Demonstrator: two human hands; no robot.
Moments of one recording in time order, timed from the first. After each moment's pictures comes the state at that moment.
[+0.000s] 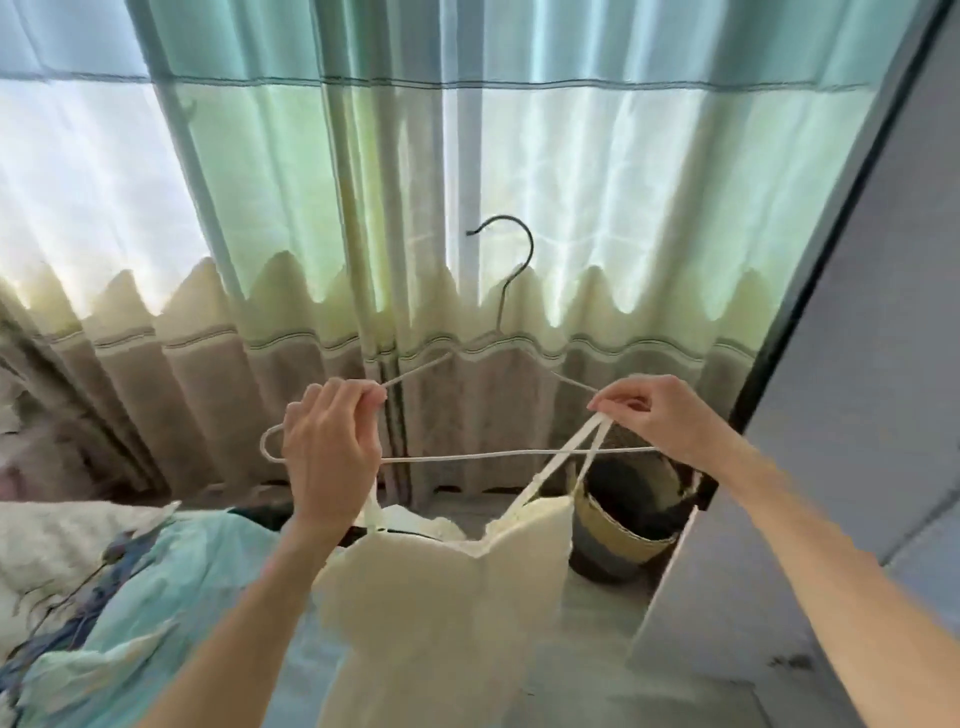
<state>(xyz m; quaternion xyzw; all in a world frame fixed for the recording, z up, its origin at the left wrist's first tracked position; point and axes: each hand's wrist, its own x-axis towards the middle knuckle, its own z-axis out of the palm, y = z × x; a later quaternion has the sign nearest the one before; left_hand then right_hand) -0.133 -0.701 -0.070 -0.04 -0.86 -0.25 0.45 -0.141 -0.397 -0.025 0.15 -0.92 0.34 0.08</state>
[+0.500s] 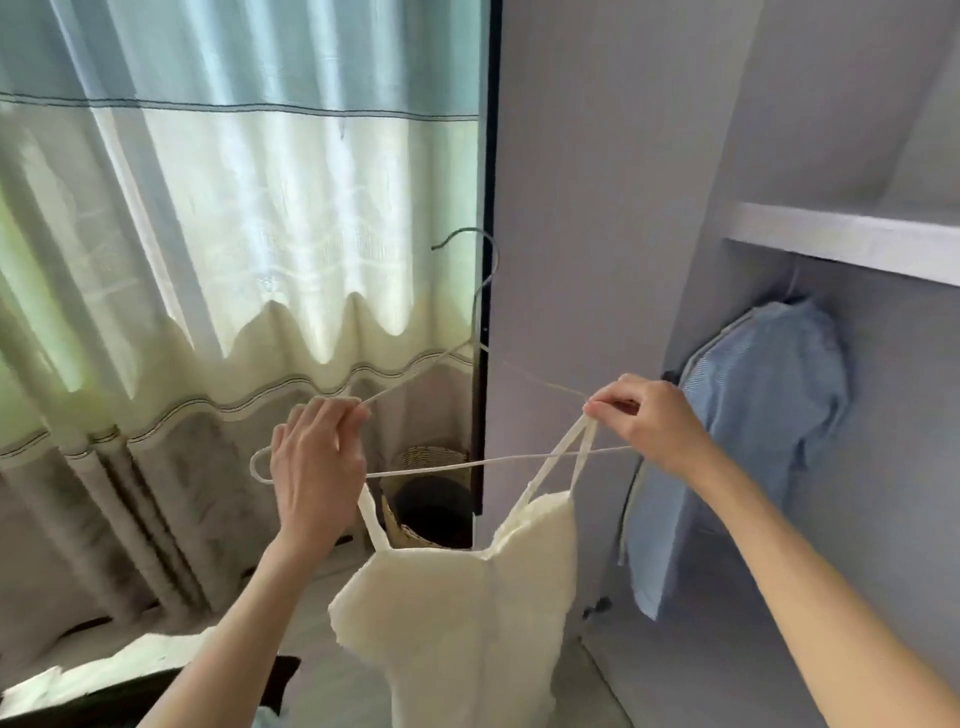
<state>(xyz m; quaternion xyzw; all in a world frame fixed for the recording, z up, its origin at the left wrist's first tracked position) -0.169 -0.410 -0.060 -0.19 -0.83 -0.39 0.34 -0.055 -0.134 -0.016 -0.09 -0.91 0.32 0.24</state>
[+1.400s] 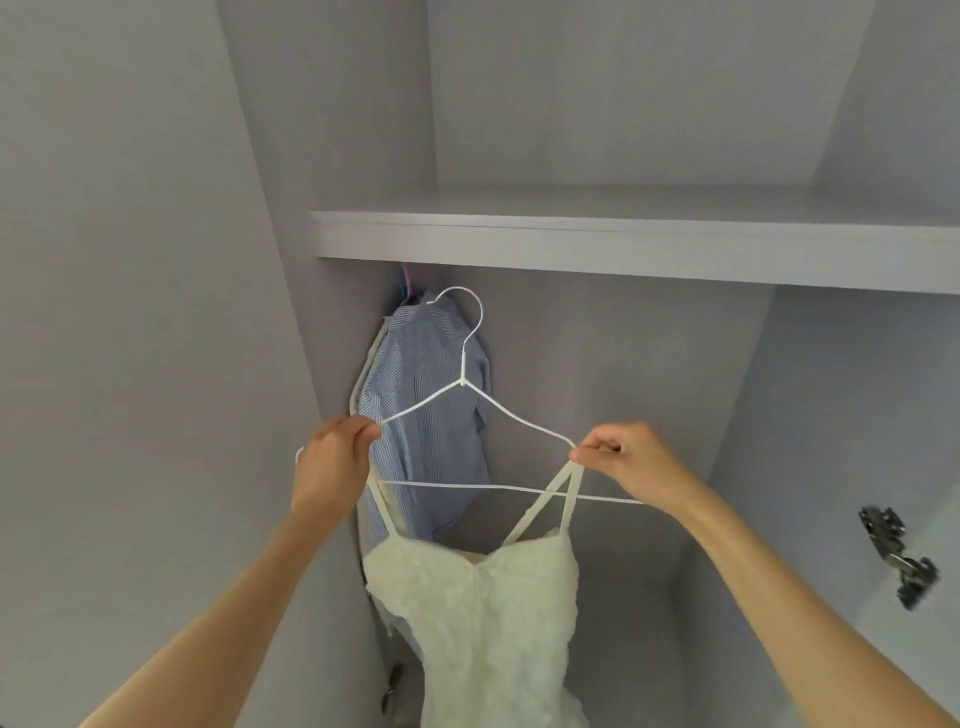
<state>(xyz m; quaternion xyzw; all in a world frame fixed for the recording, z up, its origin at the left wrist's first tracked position) -0.220 0.035 -0.086 -0.59 -0.71 -0.38 0.04 0.090 0.079 -0.051 -0.48 -0.77 0.30 0.30</state>
